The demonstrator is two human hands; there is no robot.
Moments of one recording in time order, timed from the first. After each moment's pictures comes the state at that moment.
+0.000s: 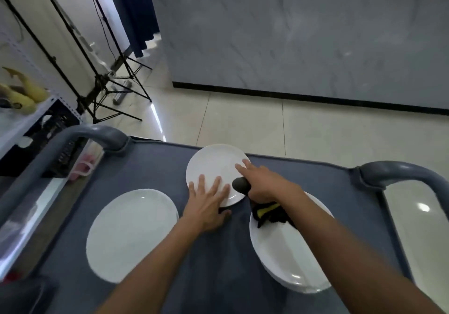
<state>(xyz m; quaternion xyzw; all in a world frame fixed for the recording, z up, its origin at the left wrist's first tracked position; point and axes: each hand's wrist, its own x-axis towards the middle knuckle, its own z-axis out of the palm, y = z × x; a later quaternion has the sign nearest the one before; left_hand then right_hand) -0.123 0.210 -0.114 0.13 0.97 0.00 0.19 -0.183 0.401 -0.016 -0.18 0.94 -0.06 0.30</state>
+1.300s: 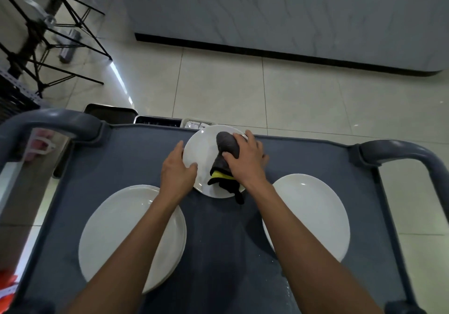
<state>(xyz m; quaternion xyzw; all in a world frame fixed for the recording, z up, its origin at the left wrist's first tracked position) -0.181 0.143 -0.087 -0.14 0.87 0.46 0.11 -0.203 0.328 -0.070 0.10 0.96 -0.25 0.10</state>
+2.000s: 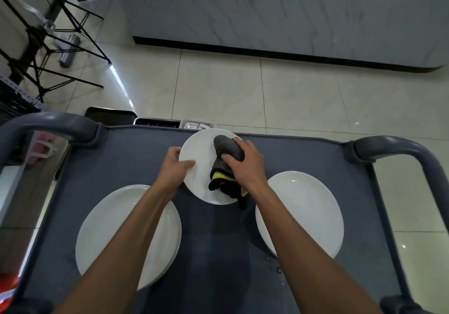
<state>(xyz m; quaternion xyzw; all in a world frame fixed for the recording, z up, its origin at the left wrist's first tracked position) -0.187 0.146 -0.079 -0.24 0.71 0.63 0.19 -0.184 0.345 -0.066 0.16 0.89 -0.42 0.09</state>
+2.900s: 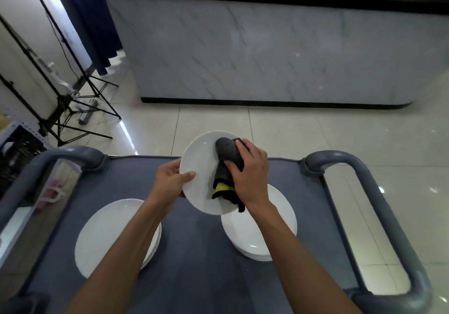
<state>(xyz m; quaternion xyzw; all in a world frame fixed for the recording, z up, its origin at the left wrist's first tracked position) -0.104 0.214 0.061 -0.11 0.69 0.71 0.09 -0.103 0.411 0.055 0.02 0.92 -0.34 -0.19</state>
